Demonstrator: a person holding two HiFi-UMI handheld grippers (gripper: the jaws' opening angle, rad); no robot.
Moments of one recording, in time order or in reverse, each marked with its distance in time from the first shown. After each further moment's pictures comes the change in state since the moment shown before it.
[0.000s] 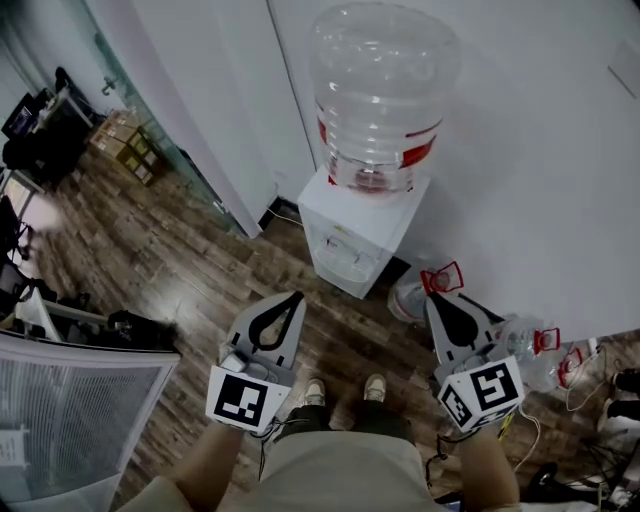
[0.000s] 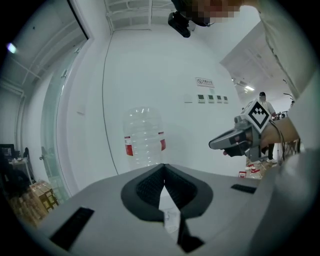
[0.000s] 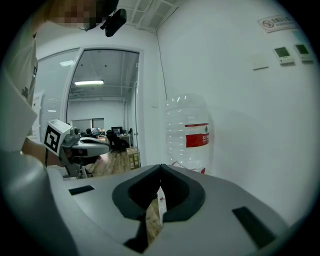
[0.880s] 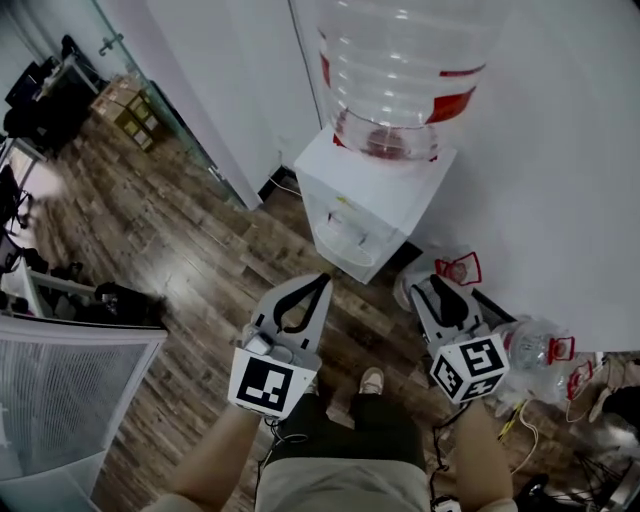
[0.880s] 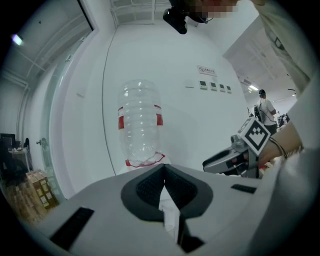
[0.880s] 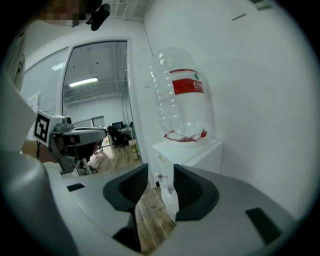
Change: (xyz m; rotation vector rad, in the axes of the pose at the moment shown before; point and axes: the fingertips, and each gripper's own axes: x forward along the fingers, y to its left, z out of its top) left arm 0.077 -0.028 -0.110 -0.010 -0.010 0.010; right arm 0.084 -0.044 -0.167 0.114 0.097 0.052
